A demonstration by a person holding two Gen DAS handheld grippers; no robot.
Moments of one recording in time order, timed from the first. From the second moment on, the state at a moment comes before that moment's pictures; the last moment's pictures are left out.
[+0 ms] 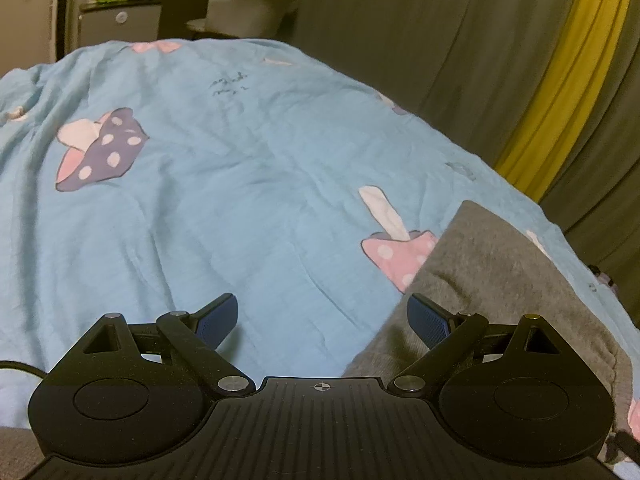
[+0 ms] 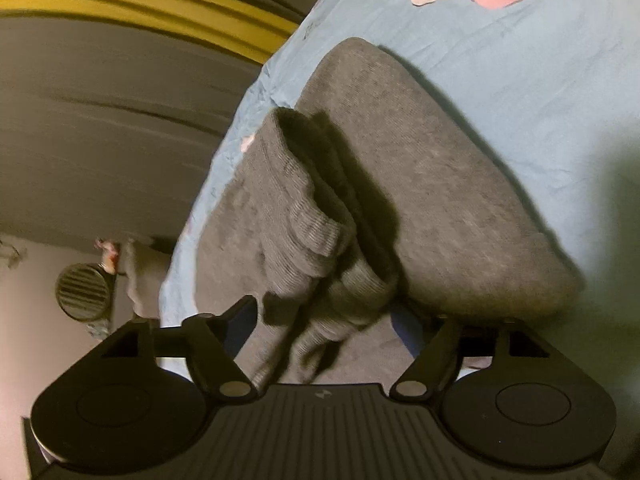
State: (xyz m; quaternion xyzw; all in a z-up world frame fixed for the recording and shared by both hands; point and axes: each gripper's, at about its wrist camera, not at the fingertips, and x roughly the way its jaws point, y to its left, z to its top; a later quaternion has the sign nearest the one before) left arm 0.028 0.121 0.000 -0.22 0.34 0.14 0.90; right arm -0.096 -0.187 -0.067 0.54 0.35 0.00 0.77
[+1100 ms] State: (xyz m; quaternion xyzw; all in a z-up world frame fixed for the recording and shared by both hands) left arm 0.021 0.130 -0.002 -0.26 0.31 0.15 0.90; right arm -0.073 -0.168 0.053 0.45 0.21 0.03 0.87
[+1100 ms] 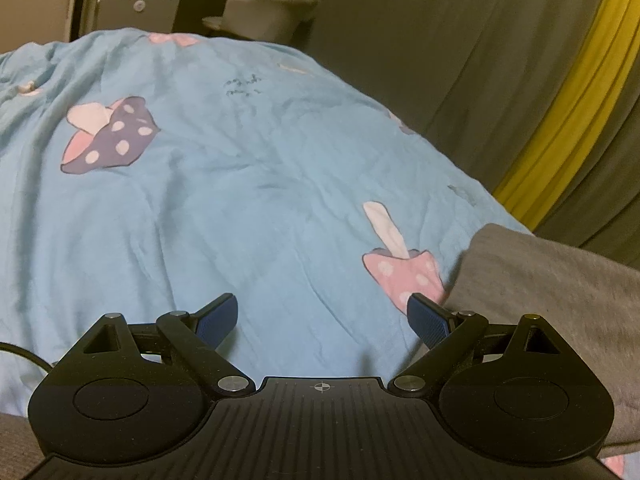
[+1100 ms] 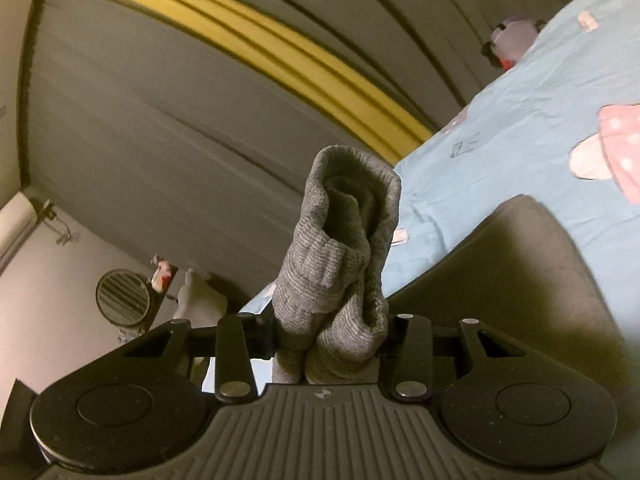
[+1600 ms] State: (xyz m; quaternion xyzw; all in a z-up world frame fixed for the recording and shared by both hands) left arm 0.024 0.126 -0.003 -0.25 0.33 0.15 0.90; right arm -0.100 -0.196 -0.010 0.34 0.33 -0.06 0.88
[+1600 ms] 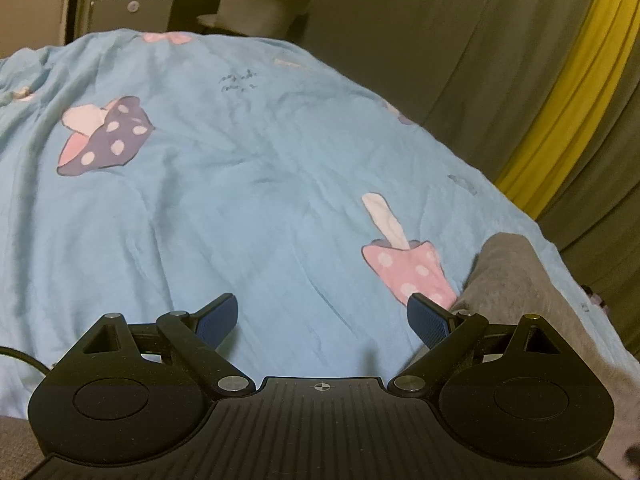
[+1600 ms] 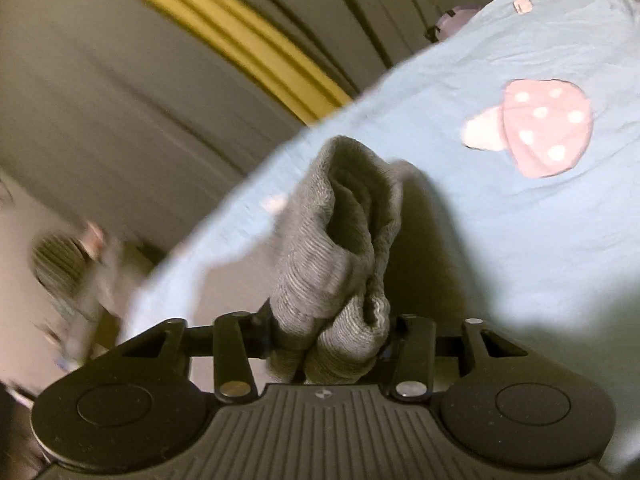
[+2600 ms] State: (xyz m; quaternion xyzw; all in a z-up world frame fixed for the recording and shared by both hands) left arm 0.088 0.088 -0.025 -0.18 0.50 -0.11 0.84; right arm -0.071 -0.241 -0.049 0.39 0.41 -0.04 0.82
